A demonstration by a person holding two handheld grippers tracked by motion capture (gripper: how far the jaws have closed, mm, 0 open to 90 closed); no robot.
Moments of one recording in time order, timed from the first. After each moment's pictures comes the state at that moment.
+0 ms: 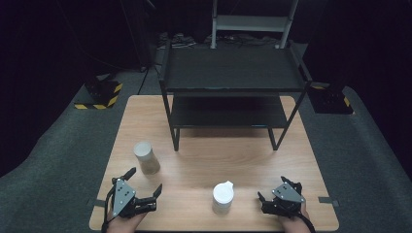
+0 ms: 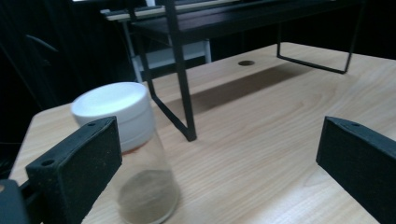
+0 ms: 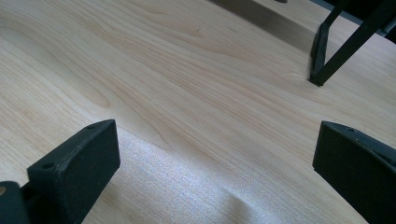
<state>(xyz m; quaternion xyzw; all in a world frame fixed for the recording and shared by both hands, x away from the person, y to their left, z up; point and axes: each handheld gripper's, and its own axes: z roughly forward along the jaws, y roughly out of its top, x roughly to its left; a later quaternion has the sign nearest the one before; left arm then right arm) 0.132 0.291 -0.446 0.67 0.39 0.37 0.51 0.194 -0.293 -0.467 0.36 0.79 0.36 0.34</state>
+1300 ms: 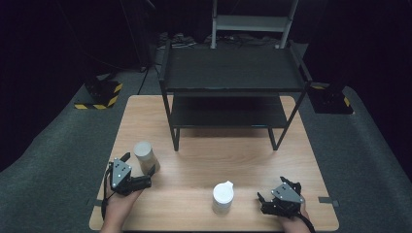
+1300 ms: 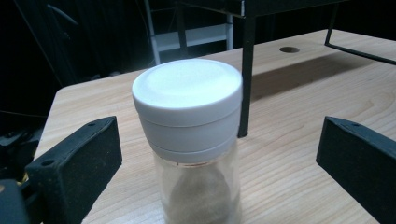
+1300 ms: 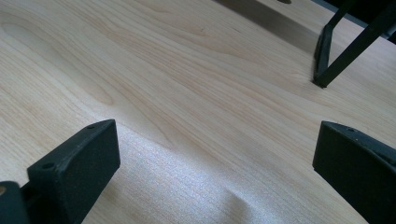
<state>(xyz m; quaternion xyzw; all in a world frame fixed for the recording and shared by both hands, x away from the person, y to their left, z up) 0.196 0.309 -0.452 0.67 0.44 0.36 0.48 0.194 -0.292 -0.466 0.35 0.80 0.35 0.34</state>
